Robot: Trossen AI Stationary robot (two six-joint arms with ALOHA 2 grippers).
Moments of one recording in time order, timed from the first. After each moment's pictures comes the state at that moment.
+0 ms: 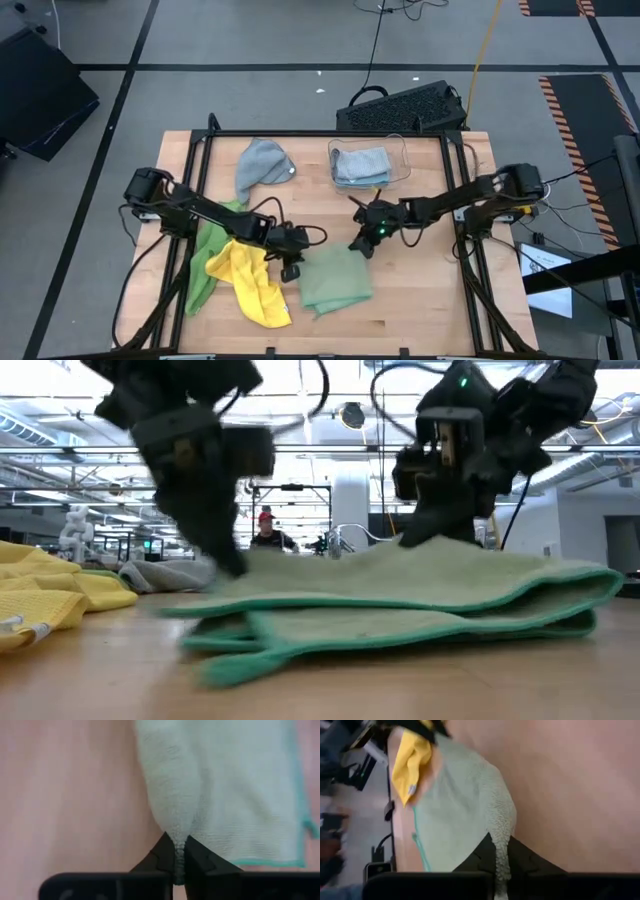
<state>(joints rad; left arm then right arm) -0.23 1.69 0.89 -0.15 0.04 -0.47 0.03 1.56 0.59 0.28 -0.30 0.83</state>
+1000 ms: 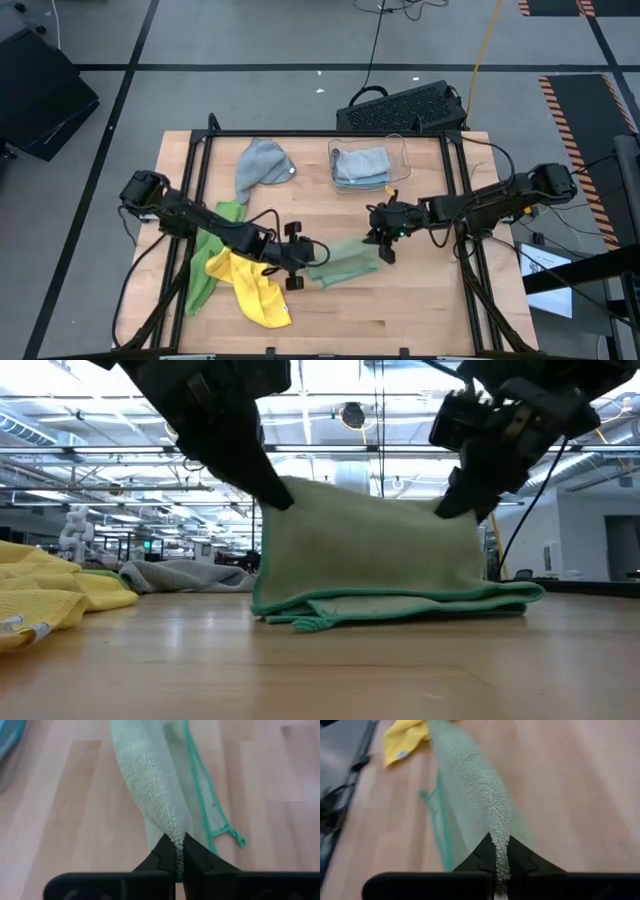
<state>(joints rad) -0.36 1.69 1.02 -0.20 -0.26 -0.30 0.12 1.28 0.53 0.02 -0.10 0.38</state>
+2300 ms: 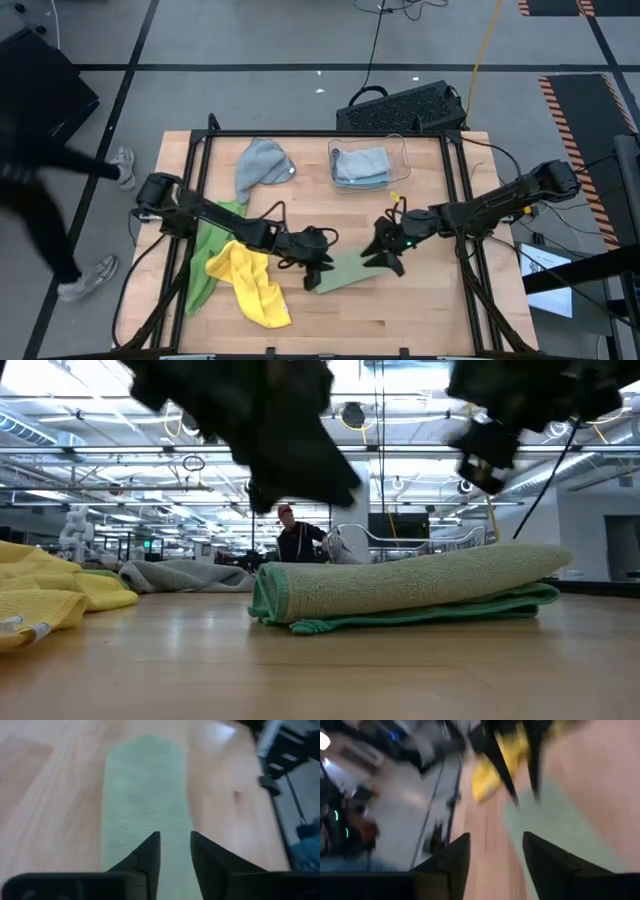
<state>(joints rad) -0.26 1.80 1.02 0.15 -0.03 -0.50 0.25 1.22 0.51 0.30 -0.18 0.69</state>
